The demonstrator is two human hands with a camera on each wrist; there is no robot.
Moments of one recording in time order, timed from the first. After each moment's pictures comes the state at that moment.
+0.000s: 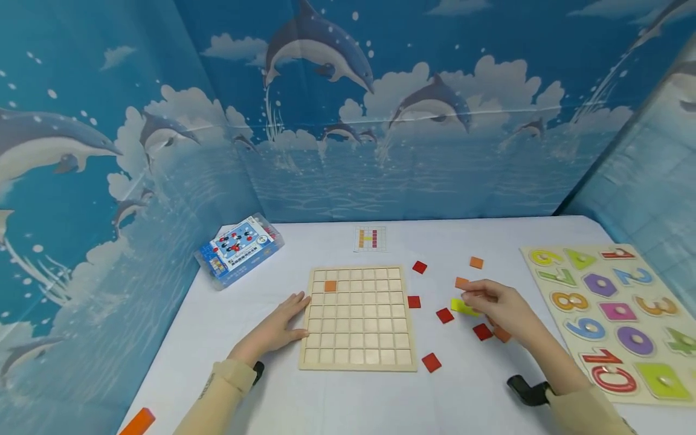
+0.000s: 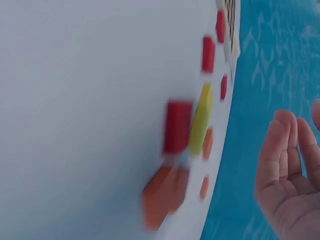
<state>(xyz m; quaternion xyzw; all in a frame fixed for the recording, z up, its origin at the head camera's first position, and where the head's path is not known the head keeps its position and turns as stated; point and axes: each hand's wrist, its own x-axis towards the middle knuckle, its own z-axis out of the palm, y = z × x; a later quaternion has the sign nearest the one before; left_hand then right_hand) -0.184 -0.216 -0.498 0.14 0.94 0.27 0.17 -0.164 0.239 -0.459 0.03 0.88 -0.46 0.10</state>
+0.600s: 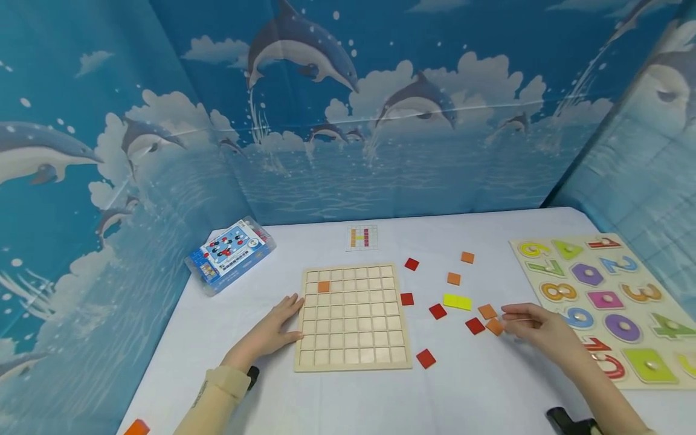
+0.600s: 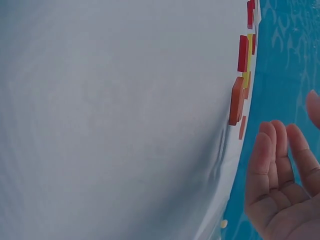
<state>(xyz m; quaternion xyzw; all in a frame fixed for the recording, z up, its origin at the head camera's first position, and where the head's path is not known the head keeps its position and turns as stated) -0.181 -0.215 -0.496 0.14 0.94 0.27 0.17 -0.114 0.302 -0.485 0.09 0.89 -0.44 0.08</state>
